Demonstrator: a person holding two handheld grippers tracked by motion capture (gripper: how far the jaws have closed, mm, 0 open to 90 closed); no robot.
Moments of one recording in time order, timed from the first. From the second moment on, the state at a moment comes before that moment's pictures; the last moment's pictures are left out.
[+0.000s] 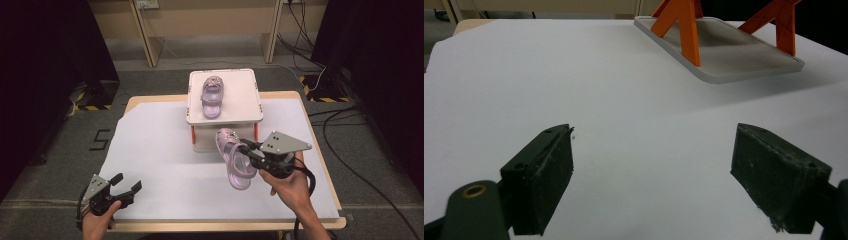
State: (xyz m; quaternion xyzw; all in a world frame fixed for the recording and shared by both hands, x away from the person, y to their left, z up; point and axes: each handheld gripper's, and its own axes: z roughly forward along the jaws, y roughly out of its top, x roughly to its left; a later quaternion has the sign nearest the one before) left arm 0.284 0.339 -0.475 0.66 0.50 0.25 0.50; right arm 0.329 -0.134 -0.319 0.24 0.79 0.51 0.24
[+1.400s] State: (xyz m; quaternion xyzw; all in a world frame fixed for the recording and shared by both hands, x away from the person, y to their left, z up) left arm 0.285 0.339 -0.476 0.66 0.50 0.25 0.50; right arm 0.454 -0.125 -0.284 0.28 0.78 0.44 0.34
